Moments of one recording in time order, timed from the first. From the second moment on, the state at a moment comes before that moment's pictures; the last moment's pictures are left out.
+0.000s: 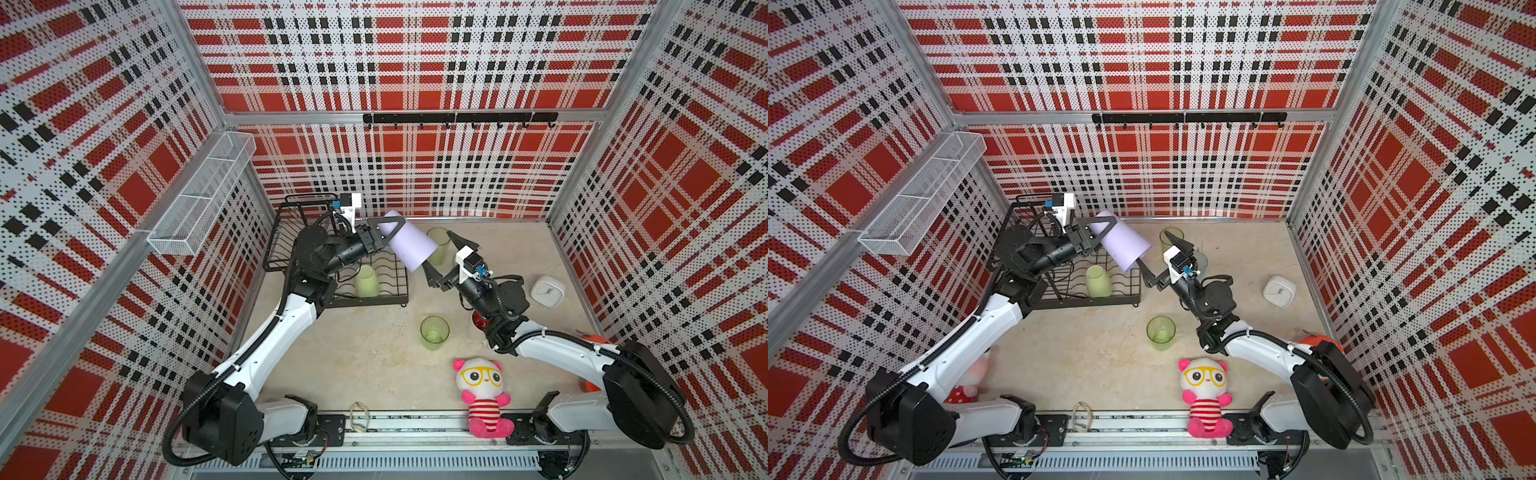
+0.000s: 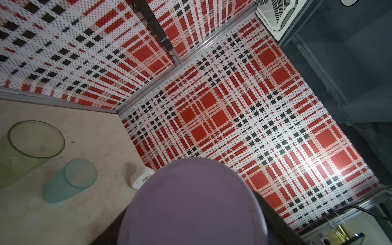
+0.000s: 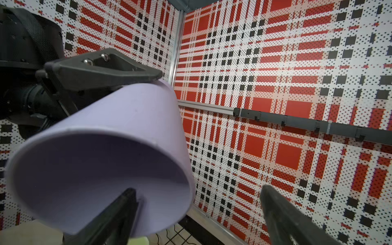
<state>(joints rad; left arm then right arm) -0.34 1.27 1.08 0.41 0.68 -1.09 0.71 1.34 0.69 1.08 -0.04 -0.20</state>
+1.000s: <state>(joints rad) -0.51 1.80 1.51 -0.04 -0.57 -0.34 0.71 1.09 0.52 0.94 0.08 -0.21</state>
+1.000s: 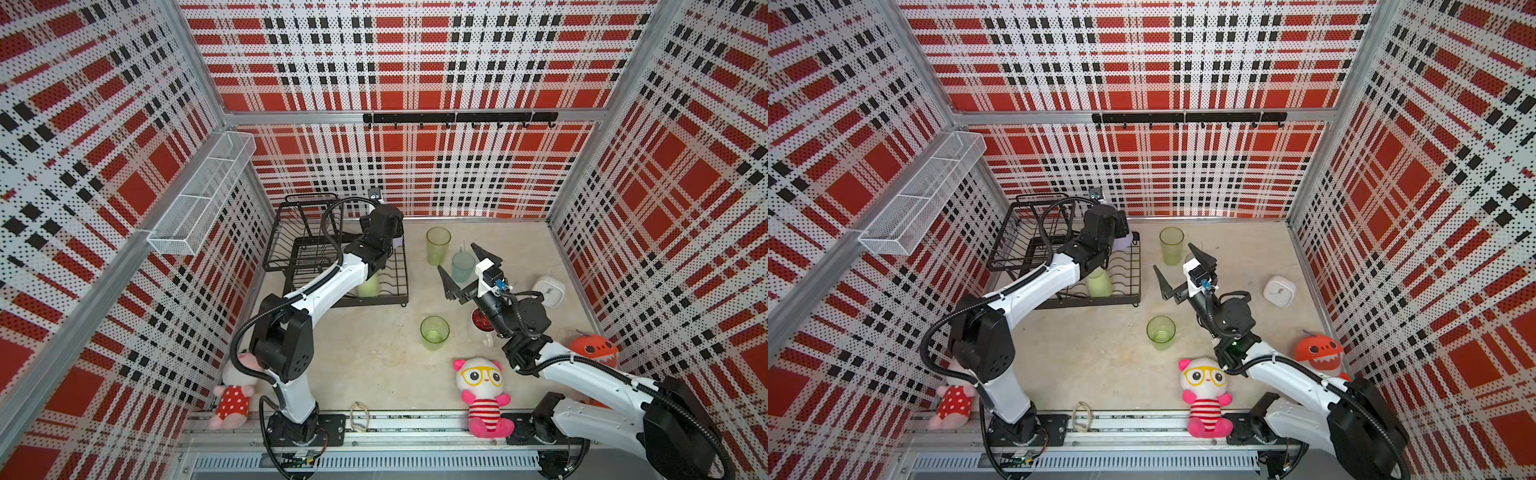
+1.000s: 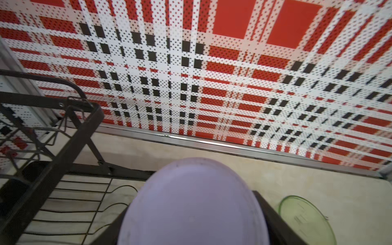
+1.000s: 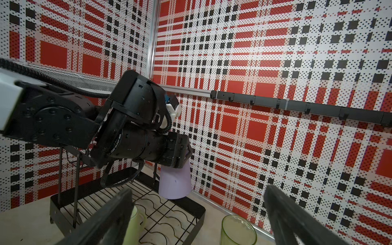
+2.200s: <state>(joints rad) -0.40 2.11 1.56 0.08 -0.71 -0.35 0.70 1.02 0.52 0.79 0.11 -0.20</state>
